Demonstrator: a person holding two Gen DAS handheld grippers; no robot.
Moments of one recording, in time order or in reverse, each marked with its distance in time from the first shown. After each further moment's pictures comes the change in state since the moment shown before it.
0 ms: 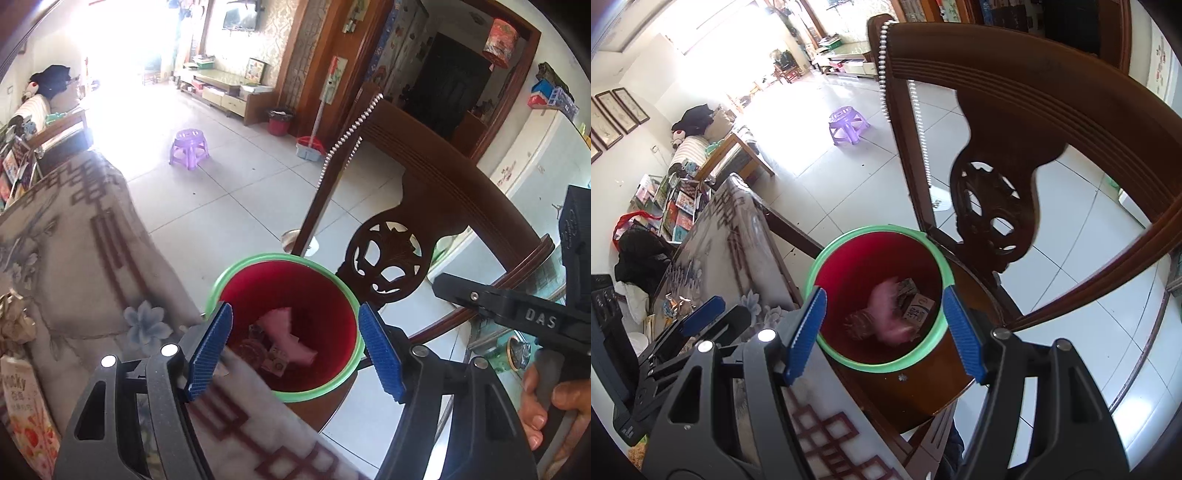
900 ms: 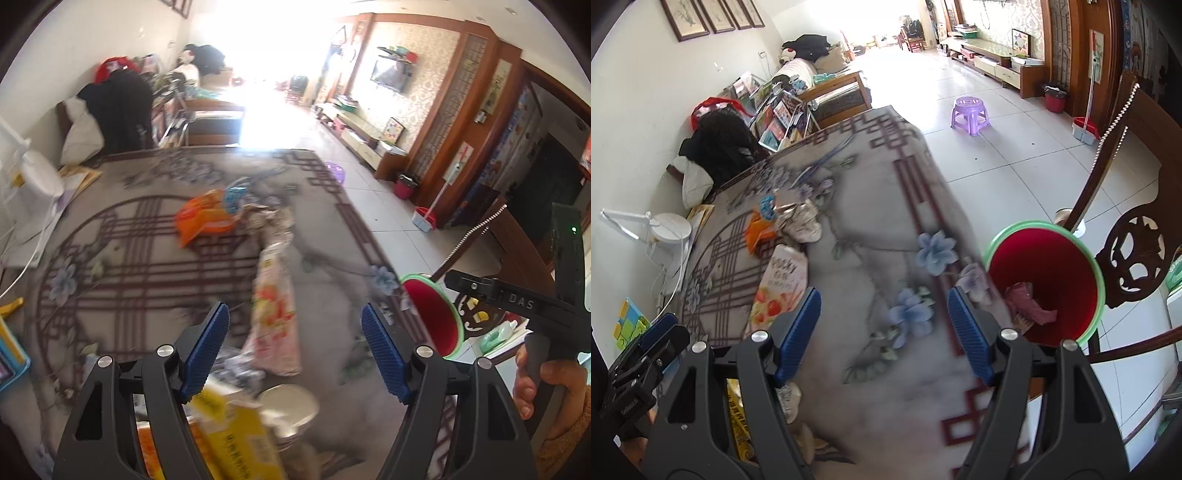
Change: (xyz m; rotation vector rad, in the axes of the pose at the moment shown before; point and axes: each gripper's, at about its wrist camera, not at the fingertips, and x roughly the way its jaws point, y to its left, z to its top) left arm -0.214 0.193 -0.143 -0.393 -0.186 0.326; right arm 0.012 0.237 -0.100 -0.422 0.073 0.190
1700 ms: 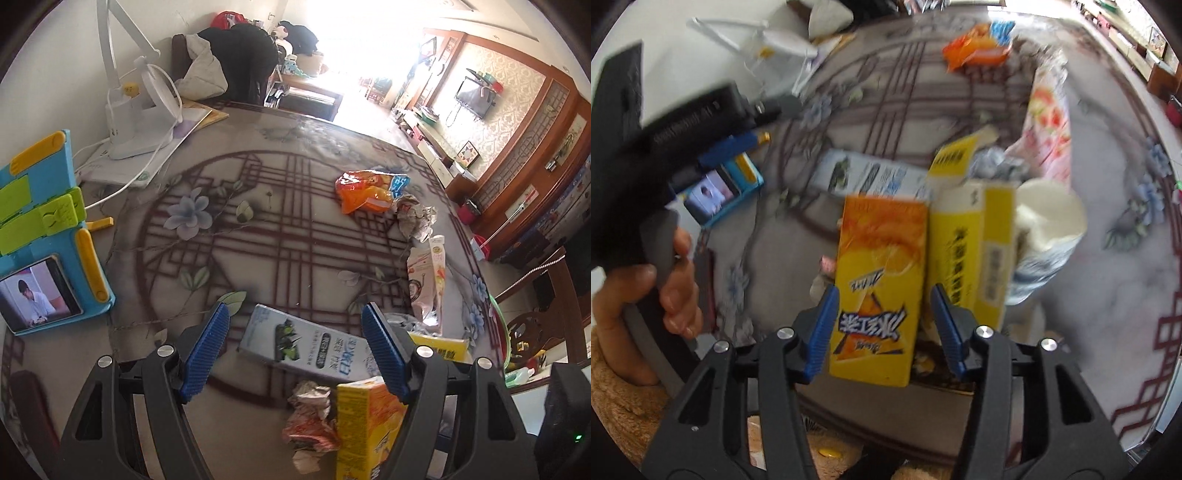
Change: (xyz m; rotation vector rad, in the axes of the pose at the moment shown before) left arm -0.034 0.173 -0.047 -0.242 0.046 0.172; right arm 0.057 0.213 -0.161 -0.338 0.426 0.237
